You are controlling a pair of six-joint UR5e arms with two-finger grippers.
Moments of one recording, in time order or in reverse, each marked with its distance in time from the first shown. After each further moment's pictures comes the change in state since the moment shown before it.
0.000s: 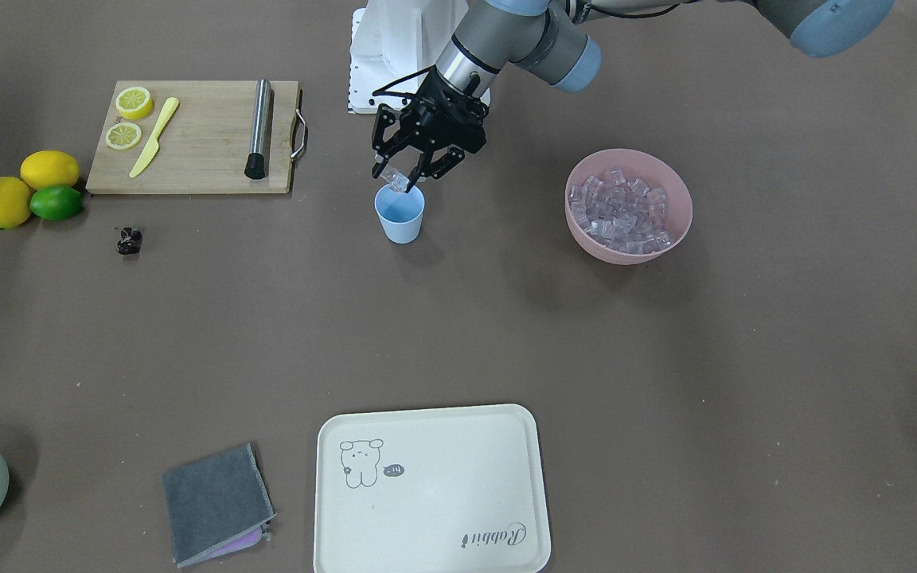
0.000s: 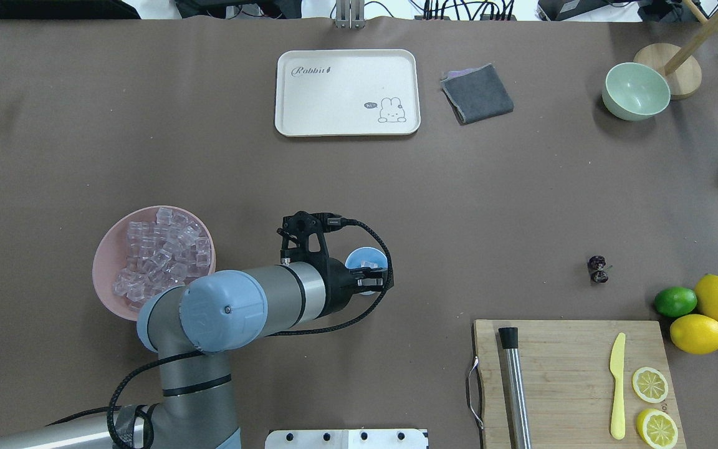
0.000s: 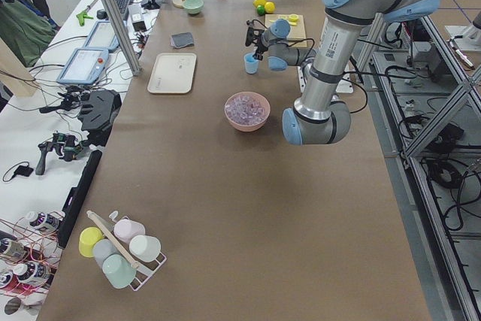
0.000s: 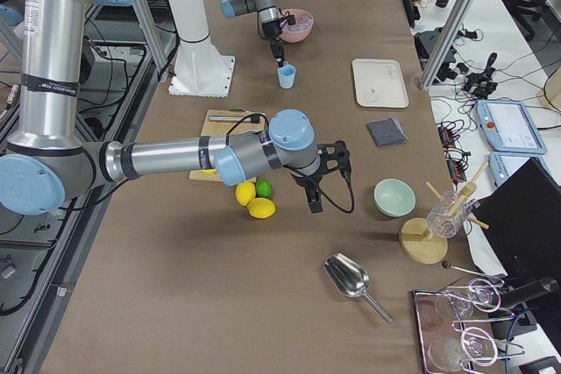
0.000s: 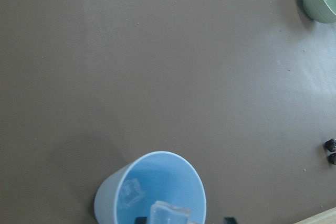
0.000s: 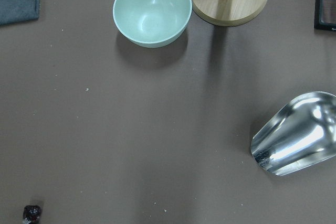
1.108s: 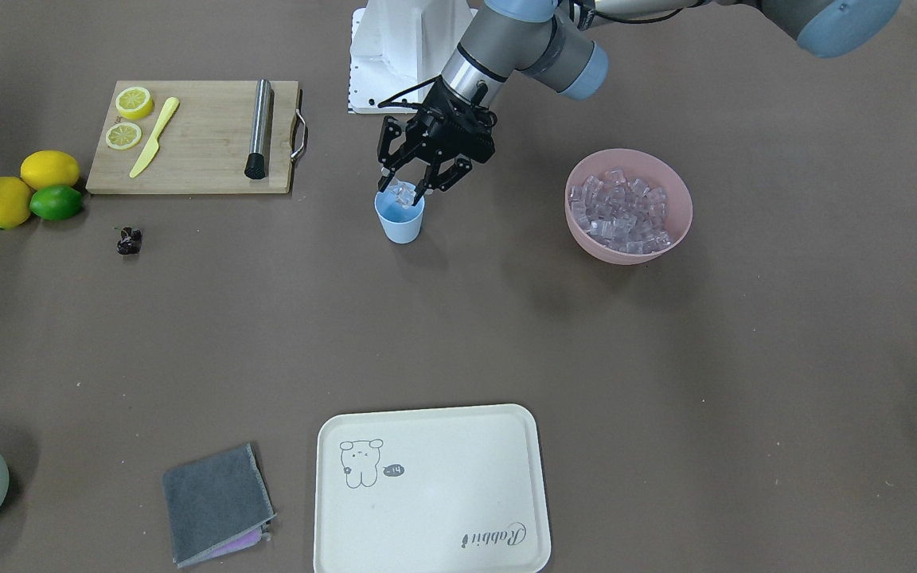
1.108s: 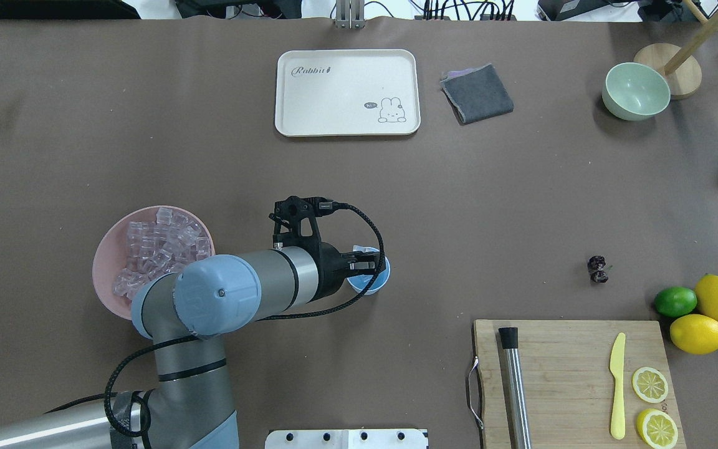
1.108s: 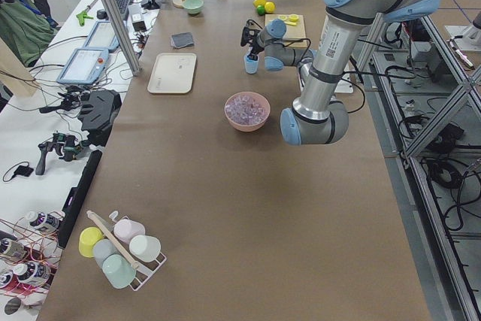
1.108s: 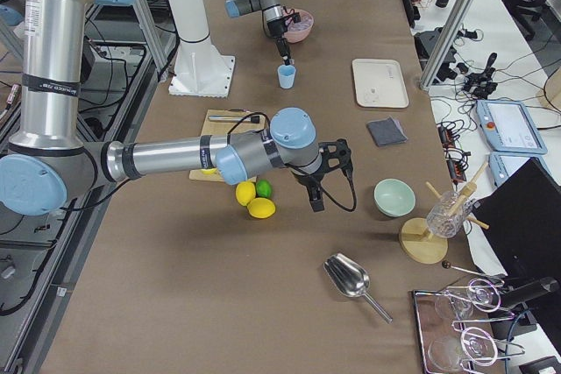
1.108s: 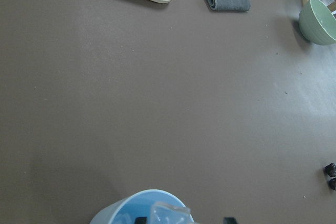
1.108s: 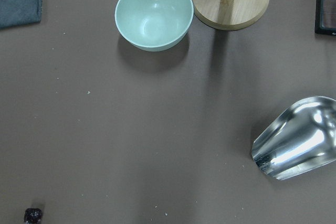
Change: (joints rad) left arm -0.028 0.015 0.005 -0.001 -0.003 0.008; right arm 0.000 0.006 0.000 0.000 -0.001 0.002
